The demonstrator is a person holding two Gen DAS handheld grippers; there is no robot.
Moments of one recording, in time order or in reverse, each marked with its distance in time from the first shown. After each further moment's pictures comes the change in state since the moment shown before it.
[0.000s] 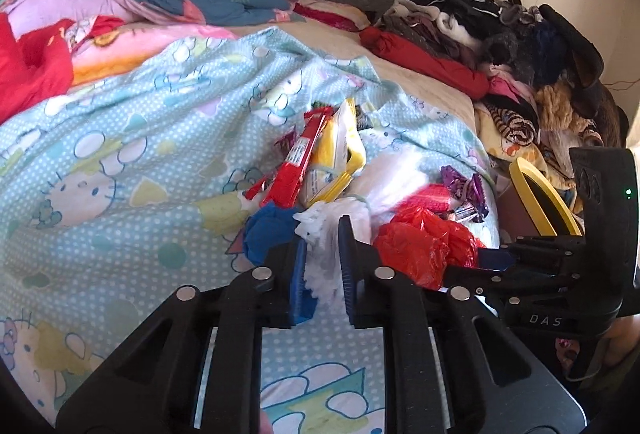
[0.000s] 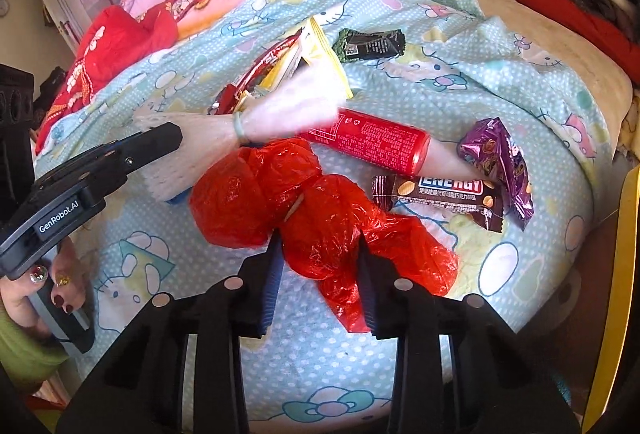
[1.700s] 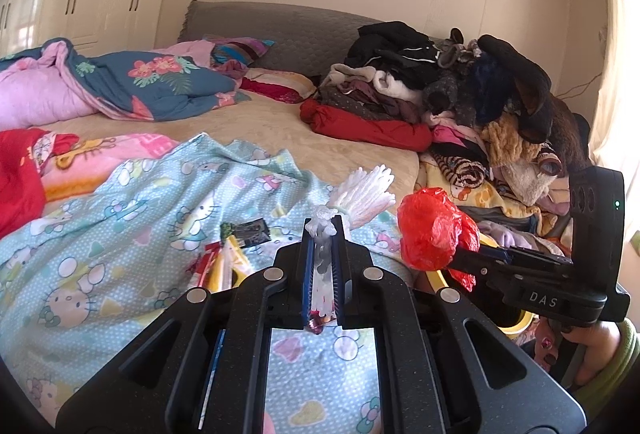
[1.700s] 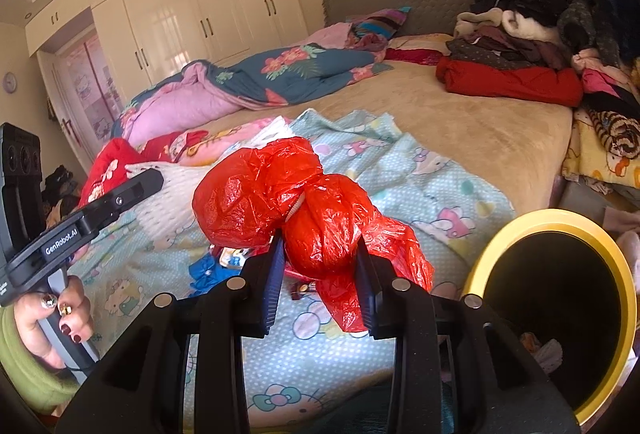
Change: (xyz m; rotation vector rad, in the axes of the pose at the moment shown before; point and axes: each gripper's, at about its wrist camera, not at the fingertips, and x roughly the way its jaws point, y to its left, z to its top) left arm -0.060 -0.108 0.068 0.126 -0.207 -0.096; right arm -0.155 -0.067 0.002 0.130 -0.422 -0.031
